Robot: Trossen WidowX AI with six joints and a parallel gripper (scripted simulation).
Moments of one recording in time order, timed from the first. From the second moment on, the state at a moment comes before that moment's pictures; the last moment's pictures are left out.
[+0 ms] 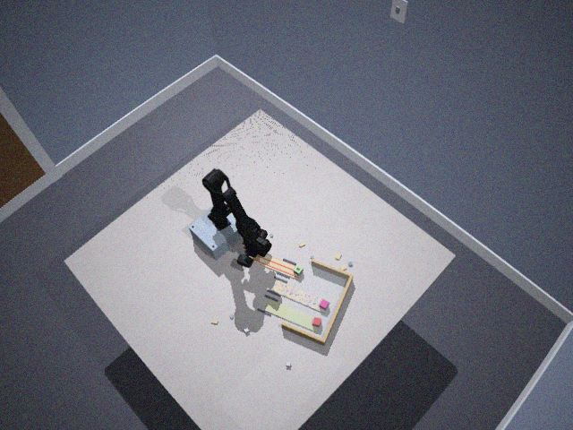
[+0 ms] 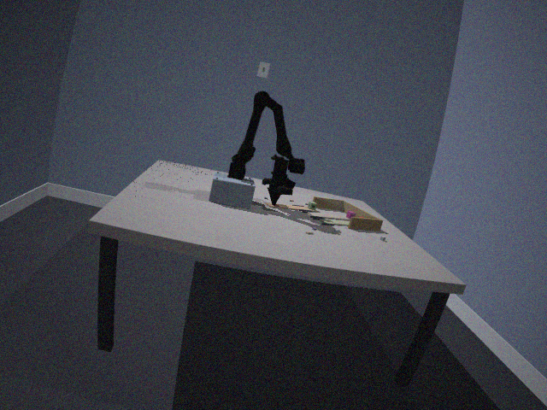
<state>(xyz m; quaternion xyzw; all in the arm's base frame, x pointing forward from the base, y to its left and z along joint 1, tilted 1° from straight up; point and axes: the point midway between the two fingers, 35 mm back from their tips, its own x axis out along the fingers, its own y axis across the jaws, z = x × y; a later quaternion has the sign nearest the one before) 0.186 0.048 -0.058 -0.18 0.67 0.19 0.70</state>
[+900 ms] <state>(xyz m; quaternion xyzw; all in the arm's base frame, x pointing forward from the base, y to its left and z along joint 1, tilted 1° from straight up) 0.191 0.053 -0.019 -0.15 0.69 0.16 0.69</state>
